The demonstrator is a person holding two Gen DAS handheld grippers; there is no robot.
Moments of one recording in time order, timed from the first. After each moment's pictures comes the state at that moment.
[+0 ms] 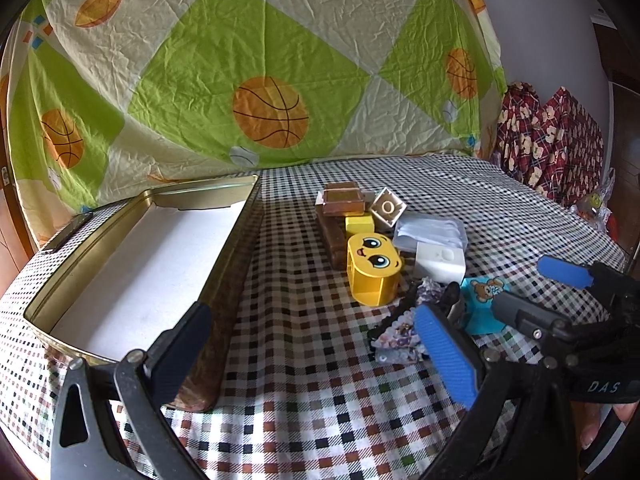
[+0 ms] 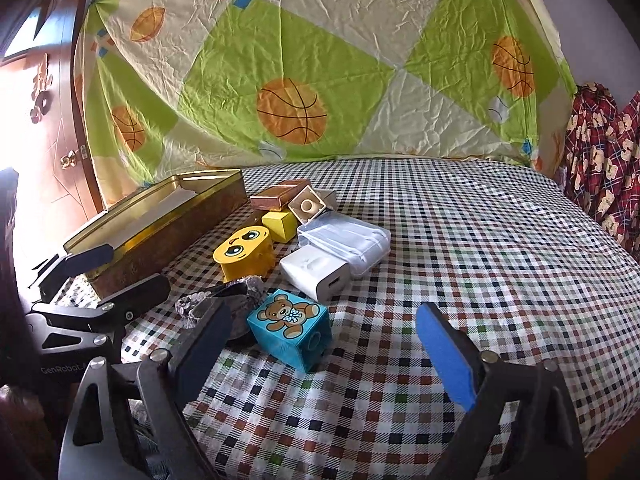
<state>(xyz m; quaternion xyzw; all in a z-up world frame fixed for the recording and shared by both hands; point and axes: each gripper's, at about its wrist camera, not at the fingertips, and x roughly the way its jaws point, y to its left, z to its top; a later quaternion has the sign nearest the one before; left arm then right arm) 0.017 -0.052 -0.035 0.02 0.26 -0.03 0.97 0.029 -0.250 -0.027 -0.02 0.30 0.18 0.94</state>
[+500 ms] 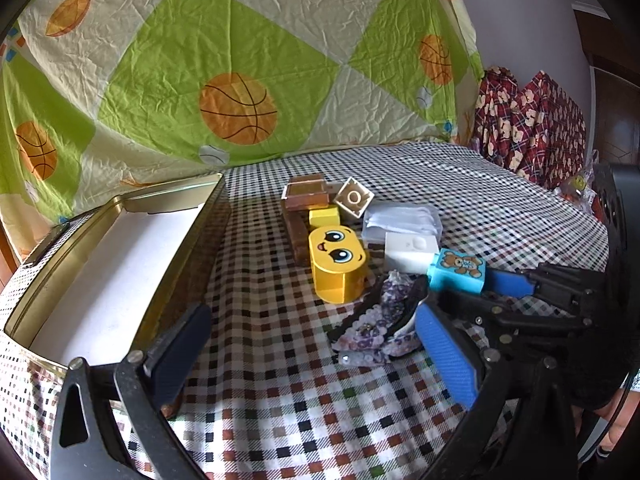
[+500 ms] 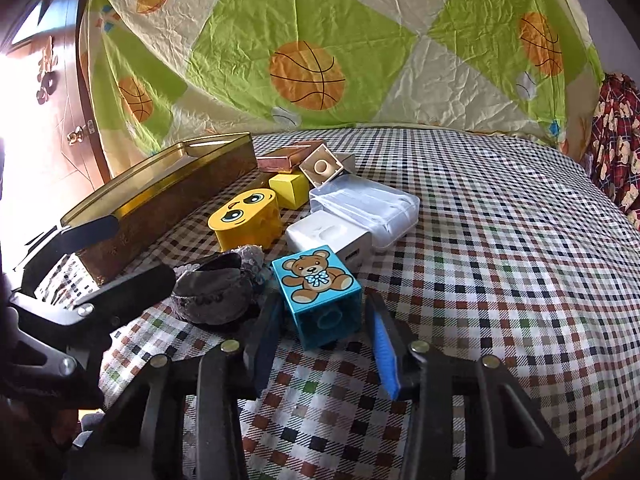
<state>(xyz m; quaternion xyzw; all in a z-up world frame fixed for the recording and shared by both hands) 0.026 -0.074 -0.041 0.04 0.27 -0.07 0.96 0.047 -0.246 -0.044 -0.02 0.32 0.21 0.92</state>
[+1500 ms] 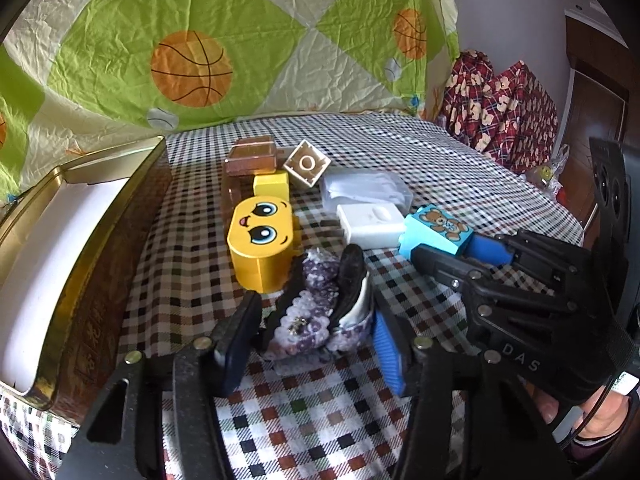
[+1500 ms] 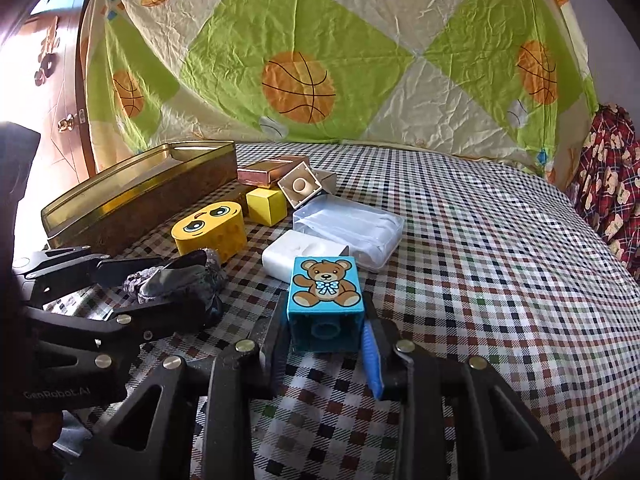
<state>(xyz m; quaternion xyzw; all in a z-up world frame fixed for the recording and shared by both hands) 0.046 -0.084 -0.058 0.01 0.33 -0.14 0.93 0.053 -0.243 -0.037 -0.07 0.30 0.17 0.94</state>
